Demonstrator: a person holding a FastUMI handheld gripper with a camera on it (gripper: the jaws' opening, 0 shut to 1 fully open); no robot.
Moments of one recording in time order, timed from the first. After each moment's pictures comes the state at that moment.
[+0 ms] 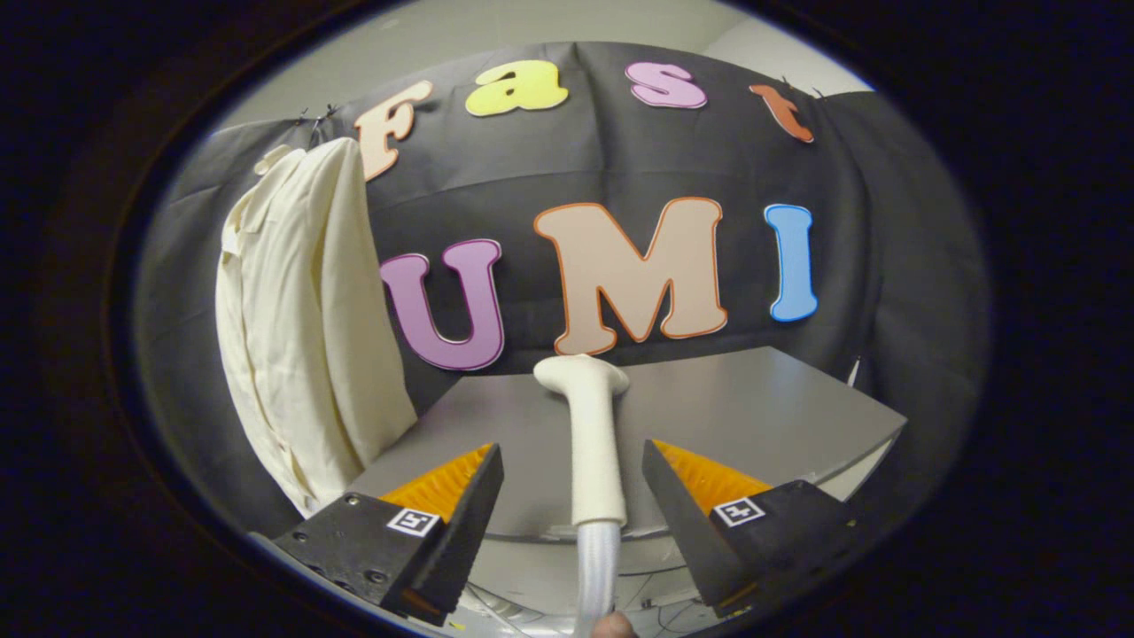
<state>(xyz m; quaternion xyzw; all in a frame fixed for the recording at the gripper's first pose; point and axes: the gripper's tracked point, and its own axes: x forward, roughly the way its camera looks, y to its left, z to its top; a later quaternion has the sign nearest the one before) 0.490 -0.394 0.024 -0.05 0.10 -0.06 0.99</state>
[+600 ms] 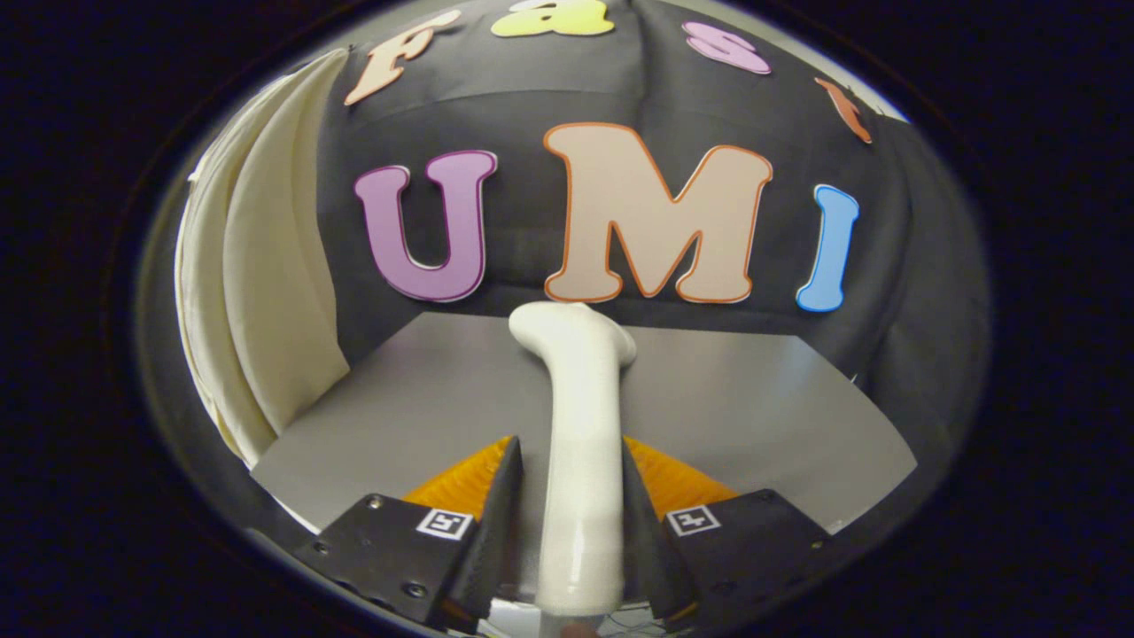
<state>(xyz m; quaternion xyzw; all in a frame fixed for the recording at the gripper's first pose) 0.552 -0.409 -0.018 -0.11 0.19 -0.07 0.97</state>
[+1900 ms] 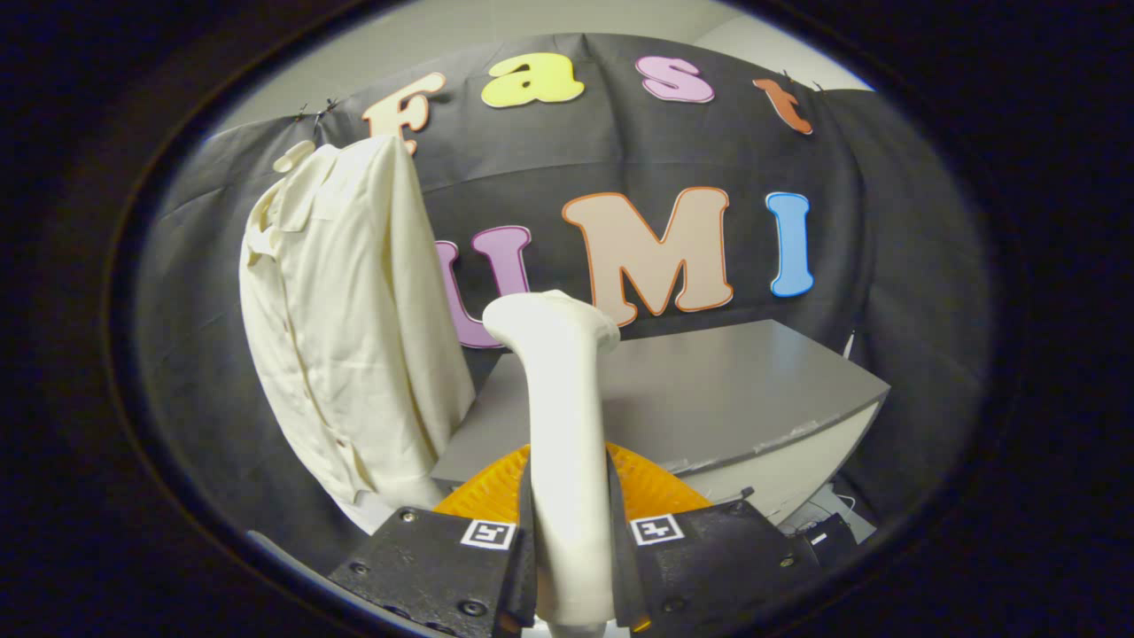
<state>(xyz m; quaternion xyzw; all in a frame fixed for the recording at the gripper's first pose) 0.402 -0.296 0.032 -0.02 0.13 -0.07 0.99</state>
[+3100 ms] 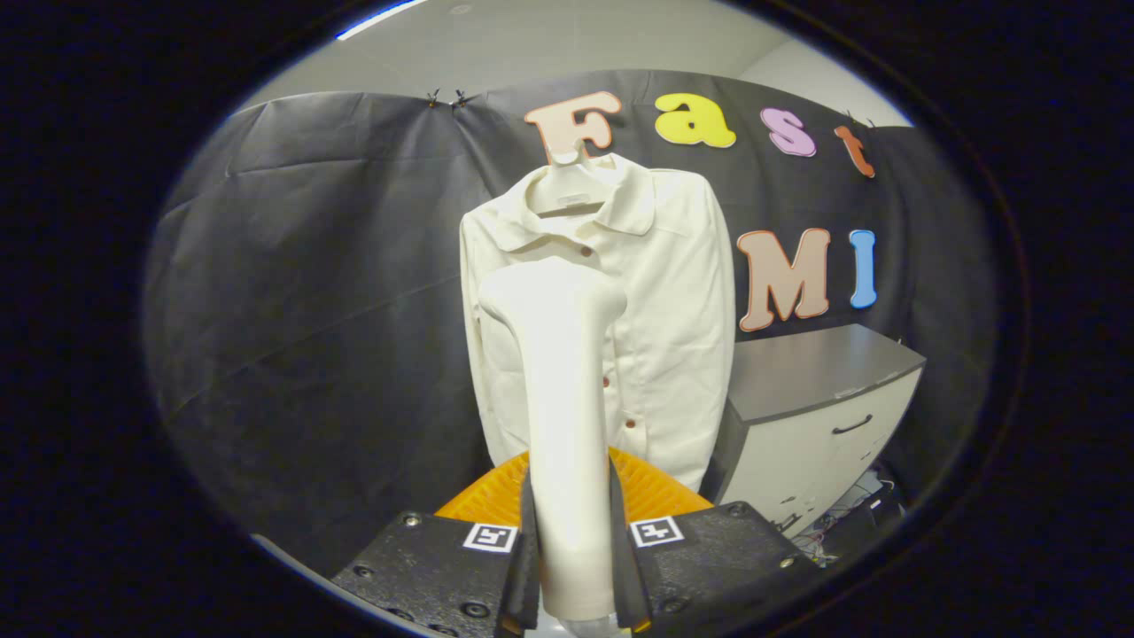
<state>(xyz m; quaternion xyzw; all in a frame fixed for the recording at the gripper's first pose) 0.298 0.073 0.023 -0.02 0.12 0.02 0.99</state>
